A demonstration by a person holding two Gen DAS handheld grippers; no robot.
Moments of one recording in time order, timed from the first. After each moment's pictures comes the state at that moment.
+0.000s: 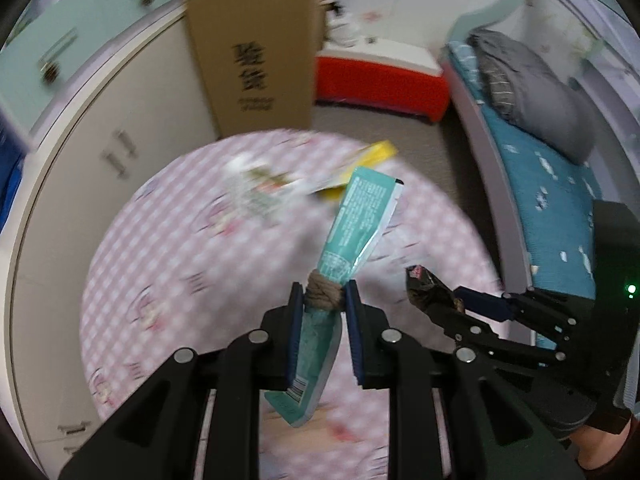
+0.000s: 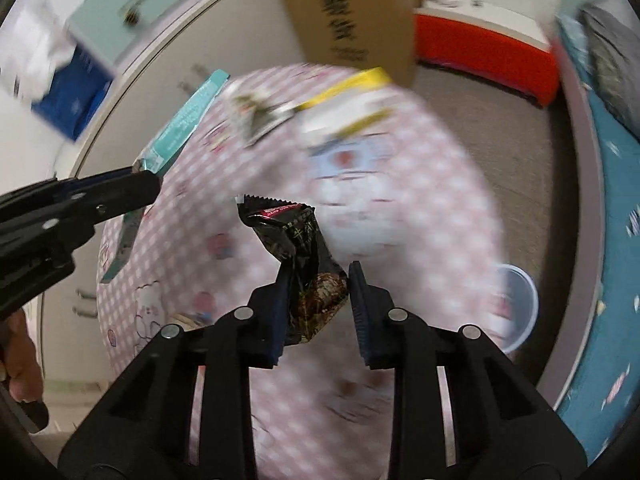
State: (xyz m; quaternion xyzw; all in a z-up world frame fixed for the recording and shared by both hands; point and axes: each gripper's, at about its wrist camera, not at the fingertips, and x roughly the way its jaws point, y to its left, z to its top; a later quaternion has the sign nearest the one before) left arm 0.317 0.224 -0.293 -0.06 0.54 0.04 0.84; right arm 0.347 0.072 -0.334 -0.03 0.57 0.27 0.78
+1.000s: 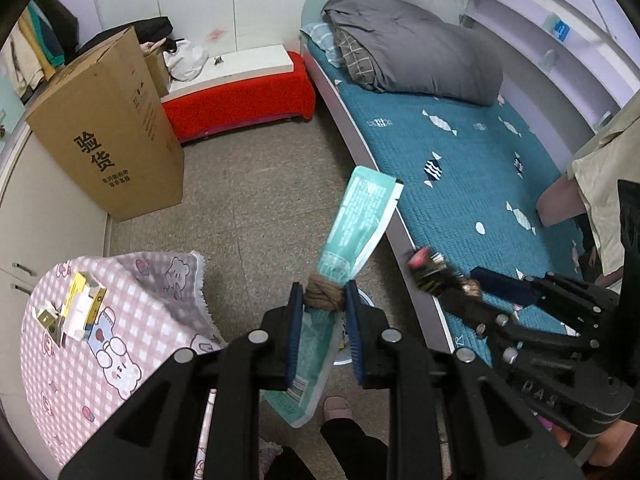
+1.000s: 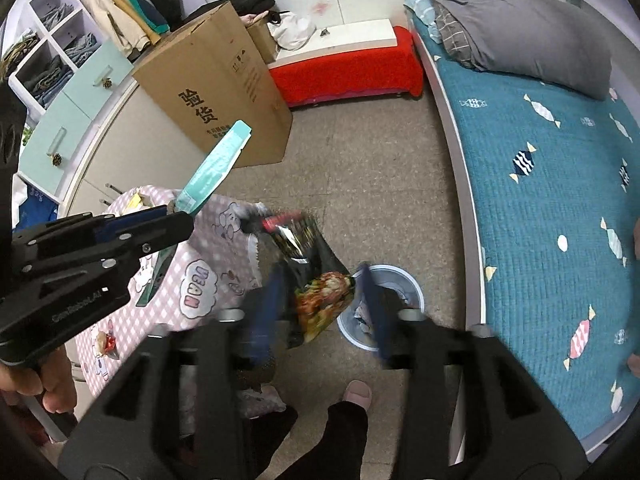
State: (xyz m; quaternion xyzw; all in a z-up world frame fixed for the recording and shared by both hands) left arm 0.428 -0.111 -0.271 0.03 0.54 -0.10 0.84; right arm 0.391 -0.260 -0.272 0.08 0.52 0.13 0.84
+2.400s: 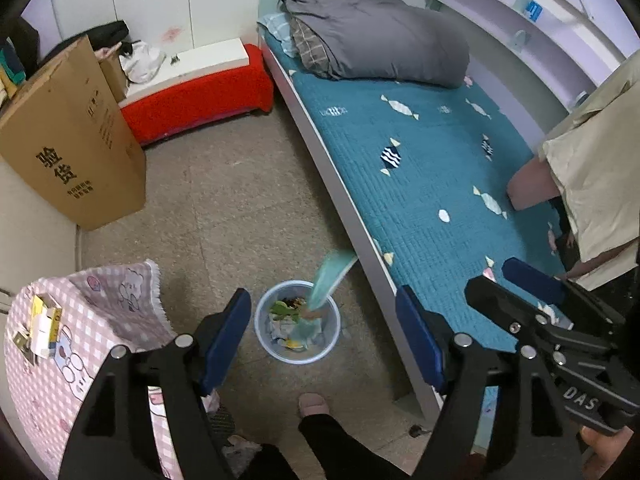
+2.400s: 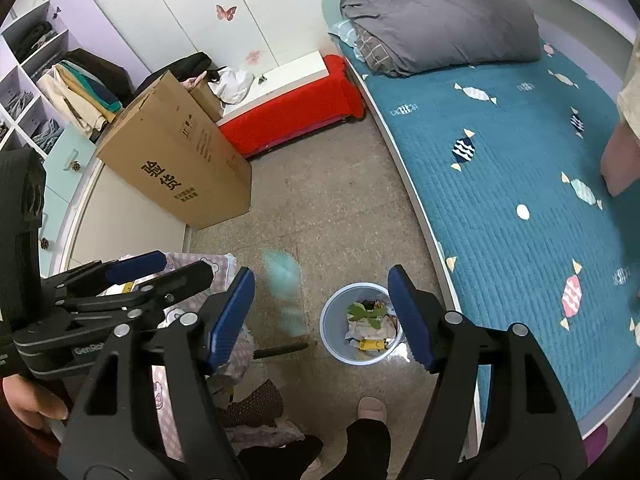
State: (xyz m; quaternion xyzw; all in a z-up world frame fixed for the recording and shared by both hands) left arm 0.437 -0.179 -0.277 0.03 0.56 -0.16 0.82; right arm 0.365 -0.344 -0.253 0.17 0.48 0.04 0.86
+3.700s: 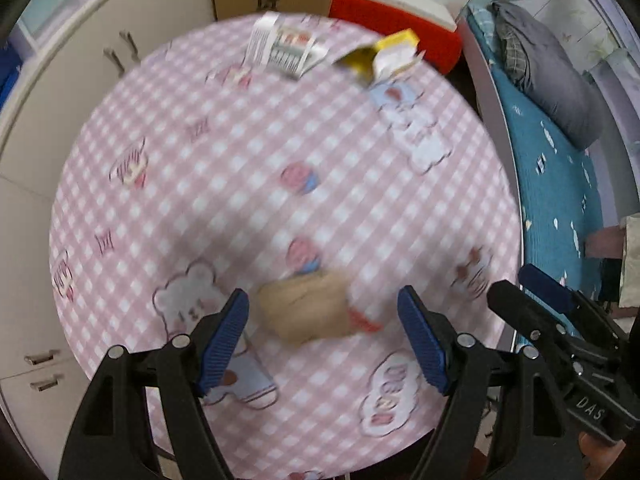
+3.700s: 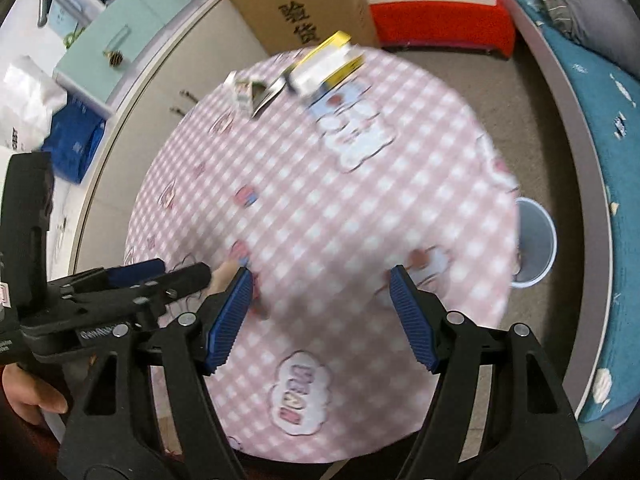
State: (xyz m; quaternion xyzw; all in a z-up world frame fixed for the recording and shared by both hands) left arm 0.222 0.263 -0.362 -0.13 0.63 0.04 0.76; right arm 0.249 0.078 -0.330 0.06 0.58 0.21 0.79
